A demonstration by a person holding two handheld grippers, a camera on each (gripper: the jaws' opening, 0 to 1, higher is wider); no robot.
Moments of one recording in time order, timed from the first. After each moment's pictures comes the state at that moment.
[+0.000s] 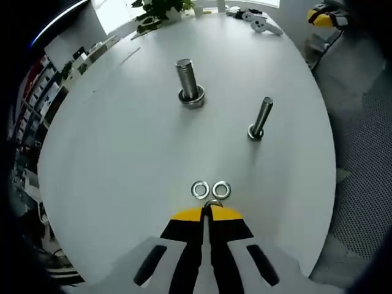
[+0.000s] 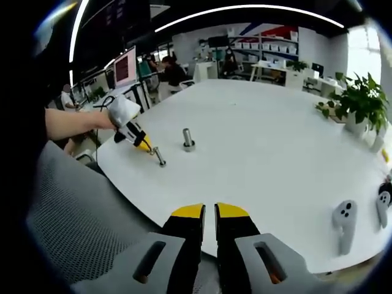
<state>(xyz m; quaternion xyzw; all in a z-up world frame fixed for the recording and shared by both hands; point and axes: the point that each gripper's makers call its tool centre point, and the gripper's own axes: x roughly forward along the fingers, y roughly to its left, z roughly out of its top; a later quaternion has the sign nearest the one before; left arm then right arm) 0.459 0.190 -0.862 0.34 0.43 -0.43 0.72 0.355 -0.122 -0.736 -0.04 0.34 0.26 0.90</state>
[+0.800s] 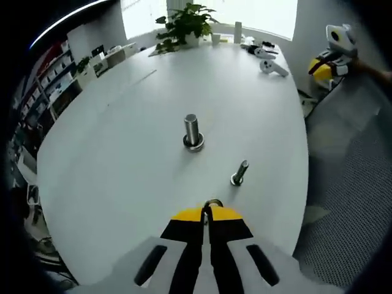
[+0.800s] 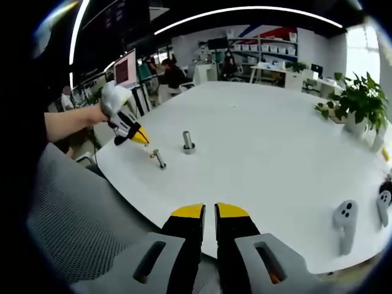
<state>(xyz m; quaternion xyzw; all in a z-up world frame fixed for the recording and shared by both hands) 0.450 0.148 -0.797 0.23 0.40 -0.46 0.76 0.356 -0.122 -0.734 -0.04 0.33 0.26 0.91</state>
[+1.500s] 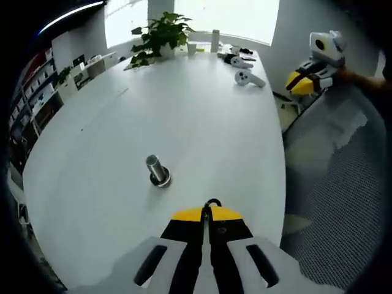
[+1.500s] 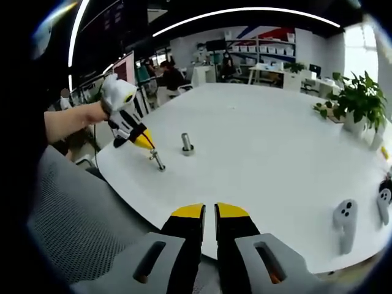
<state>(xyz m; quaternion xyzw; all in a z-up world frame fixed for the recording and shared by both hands) 0.437 0.092 -0.790 0.23 0.39 -0.52 0.73 0.357 -0.125 -0.732 -0.03 0.33 0.25 0.91</state>
